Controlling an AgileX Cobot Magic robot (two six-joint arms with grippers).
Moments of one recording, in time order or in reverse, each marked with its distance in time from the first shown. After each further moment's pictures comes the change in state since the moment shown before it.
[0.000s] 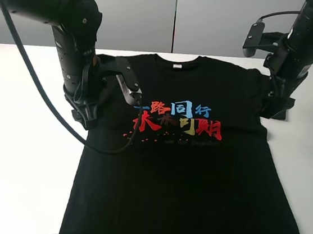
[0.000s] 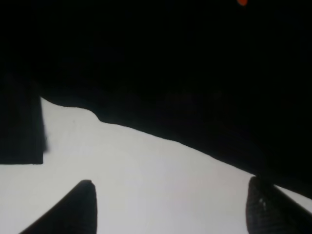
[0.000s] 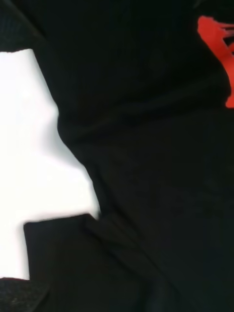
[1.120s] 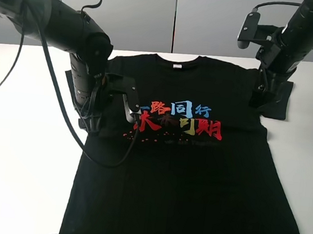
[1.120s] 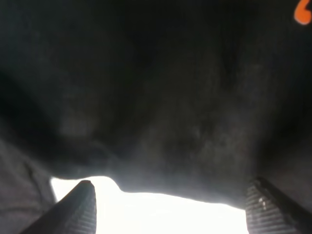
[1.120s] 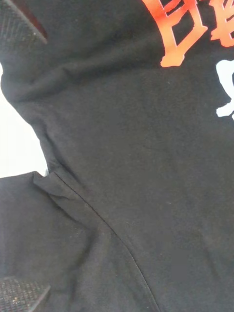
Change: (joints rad) left arm 0.003 0.147 -0.002 0.108 -0.143 0.060; right arm 0.000 0.004 0.000 0.069 -0.137 -0.057
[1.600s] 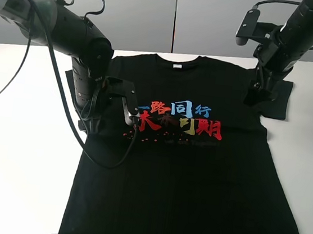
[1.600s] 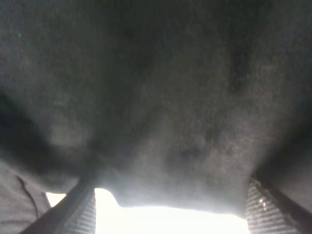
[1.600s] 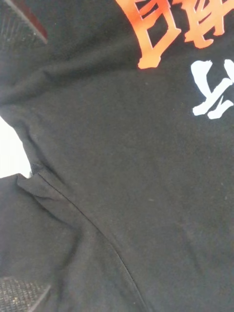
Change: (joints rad) left arm 0.011 0.031 -0.011 0.010 -0.010 0.011; right arm 0.000 0.000 0.000 0.047 -0.023 0.000
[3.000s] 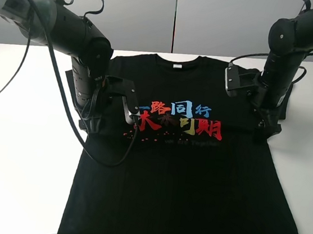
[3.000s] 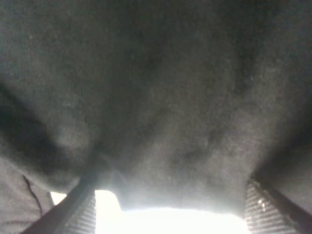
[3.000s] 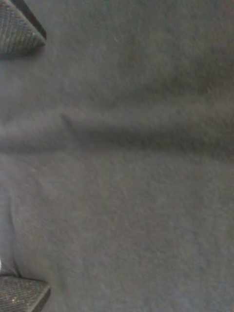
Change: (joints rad) left arm 0.002 0.000 0.000 -0.006 -0.010 -0.001; right arm 0.000 0.245 -0.001 -0.140 0.062 -0.157
